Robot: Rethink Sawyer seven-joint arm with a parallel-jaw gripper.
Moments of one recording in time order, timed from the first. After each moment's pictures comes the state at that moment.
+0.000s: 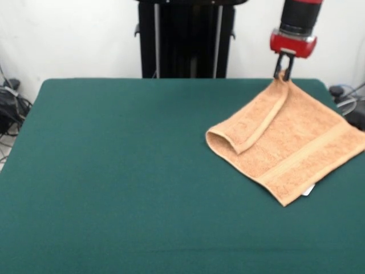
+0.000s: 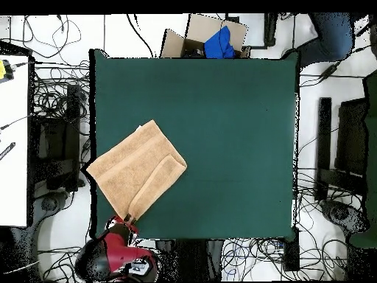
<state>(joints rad) 0.28 -0.57 0.01 2.39 0.31 -0.40 2.26</state>
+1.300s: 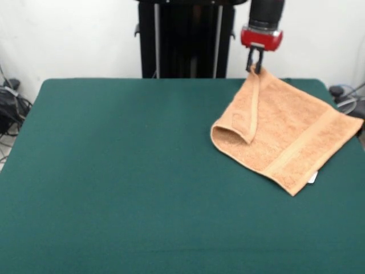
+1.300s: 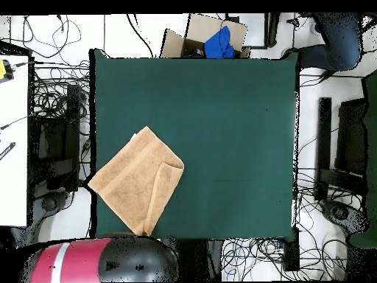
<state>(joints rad) 0.12 -0.32 0.01 2.52 0.12 -0.80 2.27</state>
